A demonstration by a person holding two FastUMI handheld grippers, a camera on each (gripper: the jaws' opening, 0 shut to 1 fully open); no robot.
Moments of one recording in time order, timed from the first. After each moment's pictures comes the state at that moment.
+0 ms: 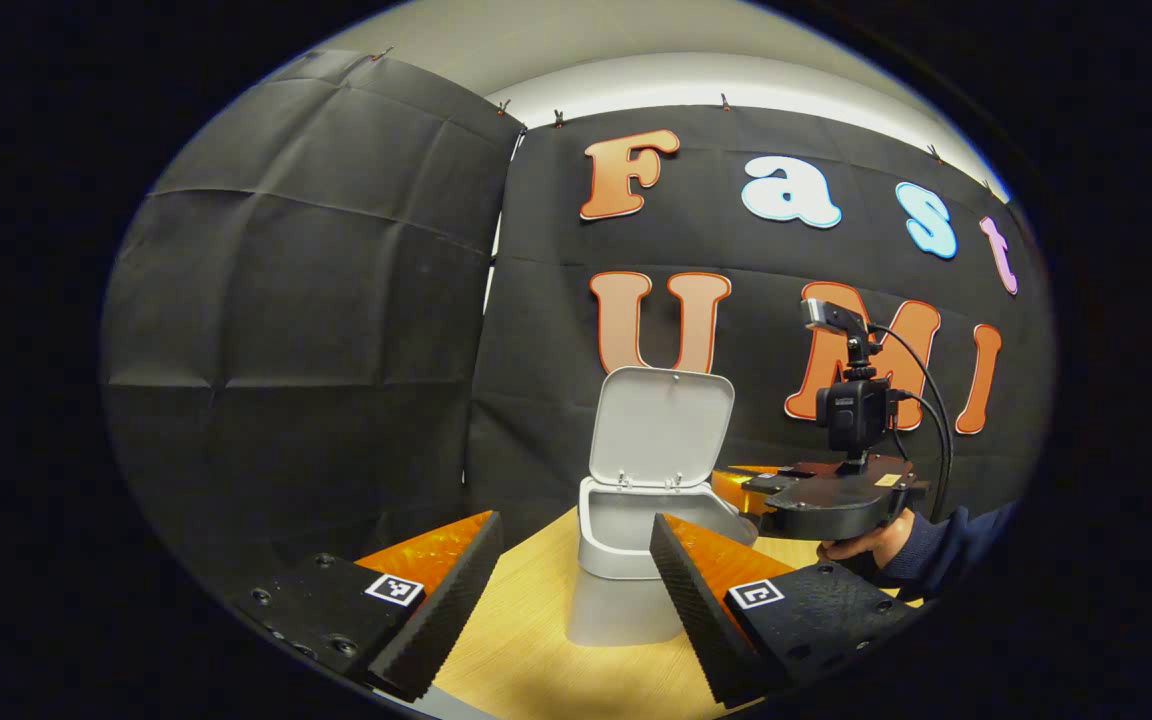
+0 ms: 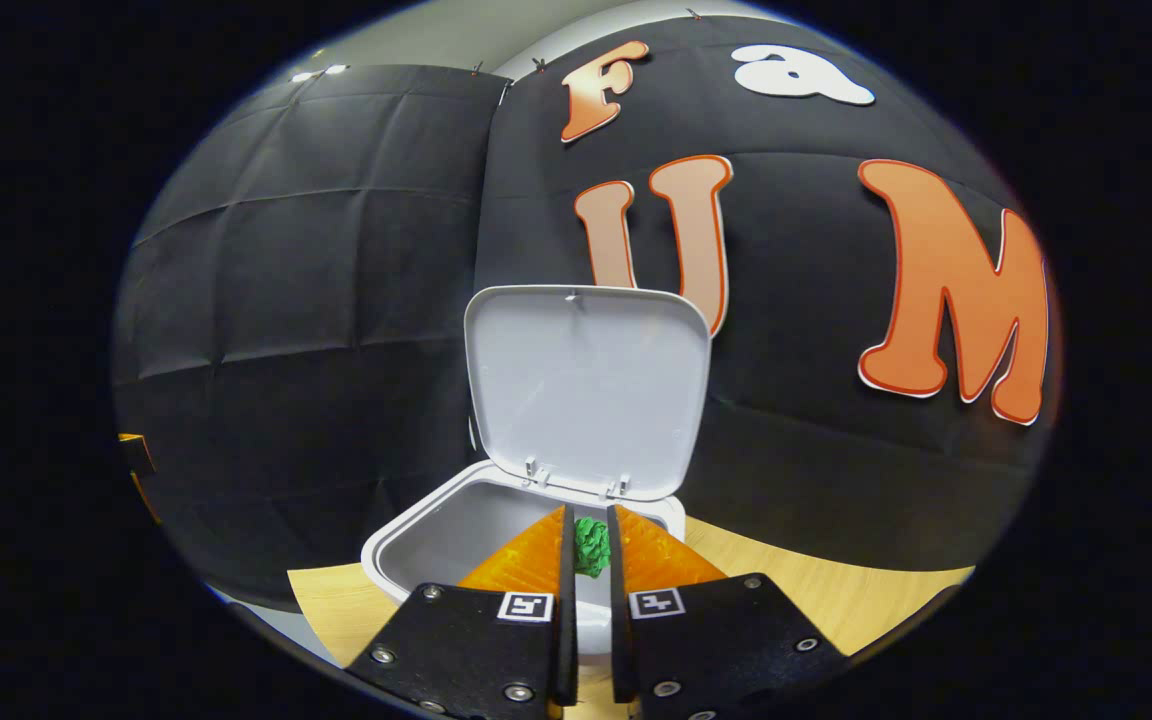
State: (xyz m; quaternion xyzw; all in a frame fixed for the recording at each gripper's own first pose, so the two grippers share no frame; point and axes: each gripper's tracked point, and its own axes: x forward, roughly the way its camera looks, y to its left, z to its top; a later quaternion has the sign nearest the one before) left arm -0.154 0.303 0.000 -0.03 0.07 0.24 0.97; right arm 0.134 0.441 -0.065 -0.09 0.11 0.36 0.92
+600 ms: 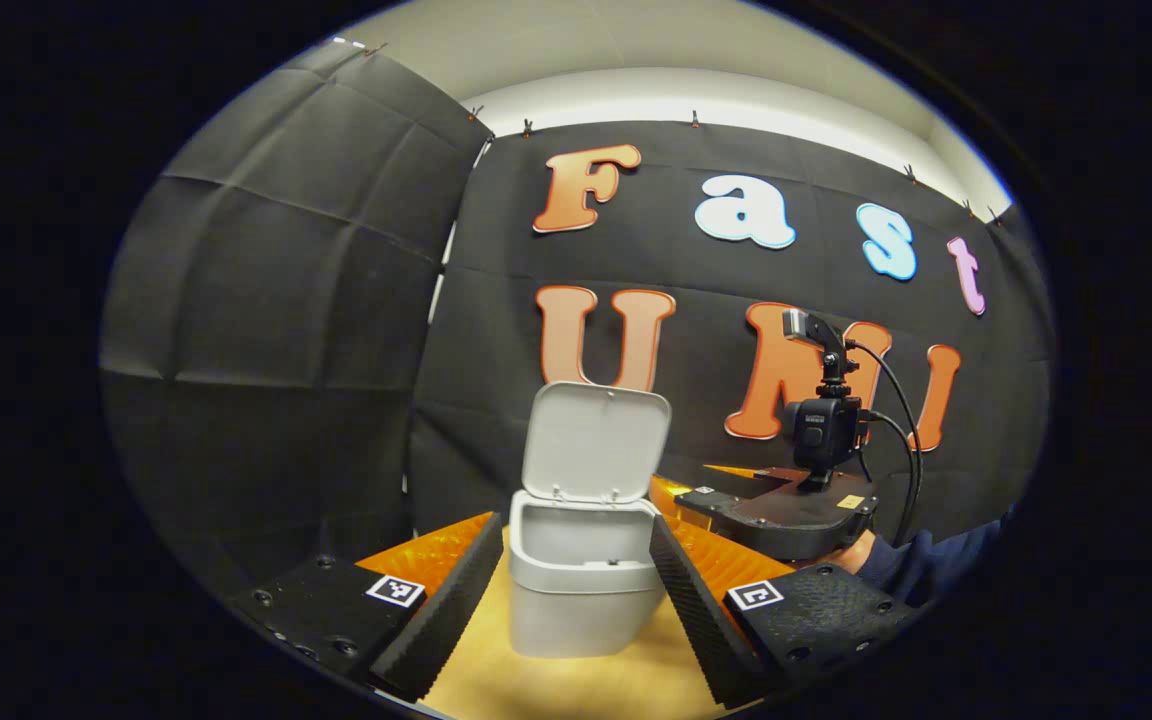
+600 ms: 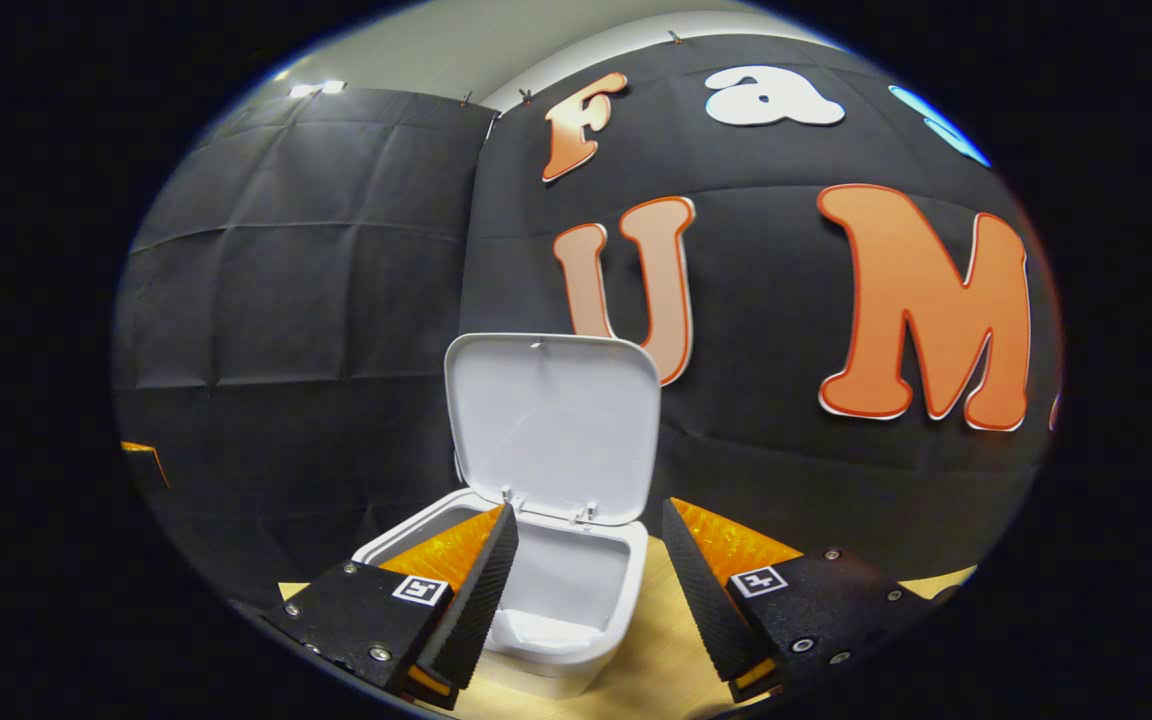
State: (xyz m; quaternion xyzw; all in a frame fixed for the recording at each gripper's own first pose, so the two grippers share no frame) left arm -0.115 0.242 0.003 -0.06 0.05 0.15 0.99; right arm 0.140 0.379 -0.026 -0.07 0.04 0.32 0.94
